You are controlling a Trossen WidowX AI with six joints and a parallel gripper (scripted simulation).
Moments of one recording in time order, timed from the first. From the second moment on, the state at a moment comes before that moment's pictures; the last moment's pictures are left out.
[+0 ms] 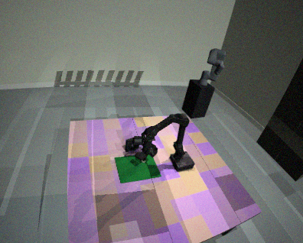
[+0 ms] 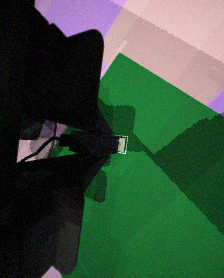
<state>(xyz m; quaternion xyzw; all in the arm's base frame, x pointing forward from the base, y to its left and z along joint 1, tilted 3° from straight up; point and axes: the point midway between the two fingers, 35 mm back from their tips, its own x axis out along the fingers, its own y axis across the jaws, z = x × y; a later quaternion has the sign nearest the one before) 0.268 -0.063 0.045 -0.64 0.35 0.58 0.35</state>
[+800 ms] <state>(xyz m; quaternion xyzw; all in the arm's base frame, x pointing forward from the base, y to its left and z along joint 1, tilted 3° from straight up) 0.270 -0.063 0.036 -0.64 0.35 0.58 0.35</state>
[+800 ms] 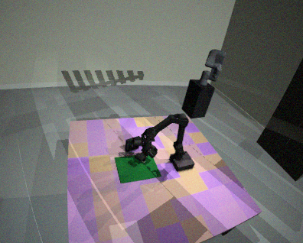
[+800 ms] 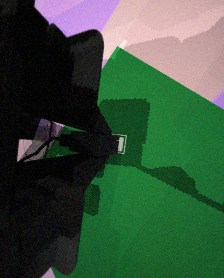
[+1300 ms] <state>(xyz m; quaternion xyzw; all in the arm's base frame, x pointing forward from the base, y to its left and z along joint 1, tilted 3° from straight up) 0.270 -0.064 0.030 -0.64 0.35 0.58 0.35</state>
